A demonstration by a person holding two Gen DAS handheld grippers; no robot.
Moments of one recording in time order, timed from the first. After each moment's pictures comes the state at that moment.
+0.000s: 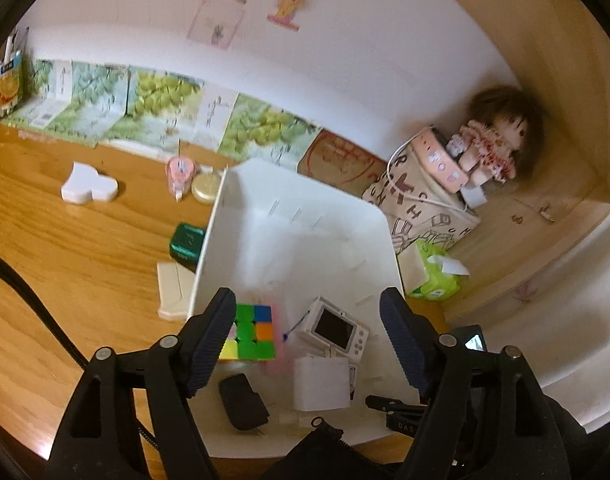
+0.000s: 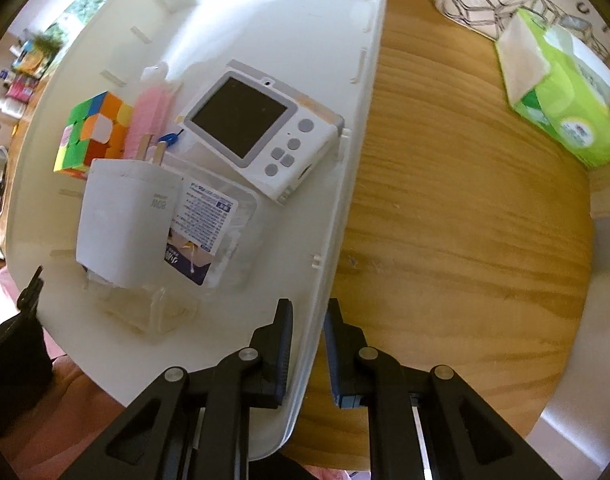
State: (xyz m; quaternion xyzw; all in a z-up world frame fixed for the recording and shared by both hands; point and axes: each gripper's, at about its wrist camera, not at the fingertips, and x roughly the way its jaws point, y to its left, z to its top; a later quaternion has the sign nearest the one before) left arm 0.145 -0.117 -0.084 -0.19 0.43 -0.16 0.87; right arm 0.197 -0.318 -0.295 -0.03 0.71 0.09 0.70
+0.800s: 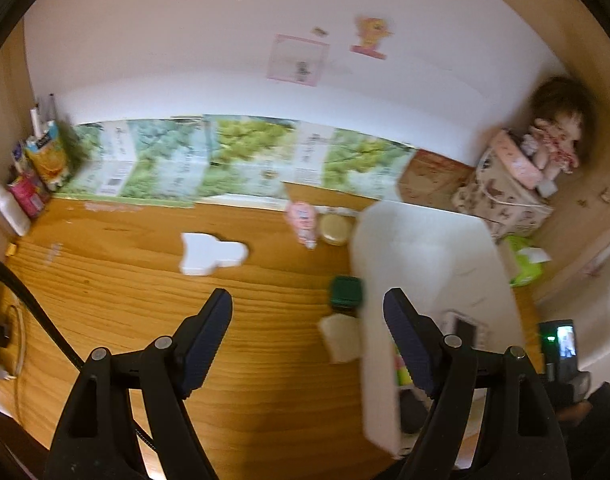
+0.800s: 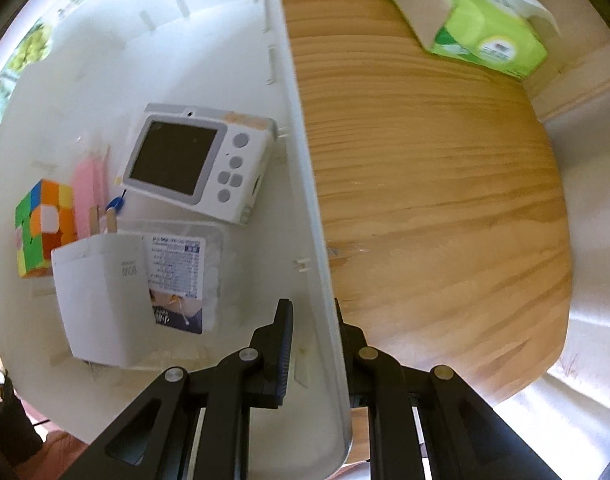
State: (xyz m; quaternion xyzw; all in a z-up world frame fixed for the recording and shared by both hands) left arm 0.189 -0.002 -0.071 -0.06 0.45 -0.09 0.89; right arm 0.185 -0.326 -0.294 0.06 0.70 -0.09 0.70
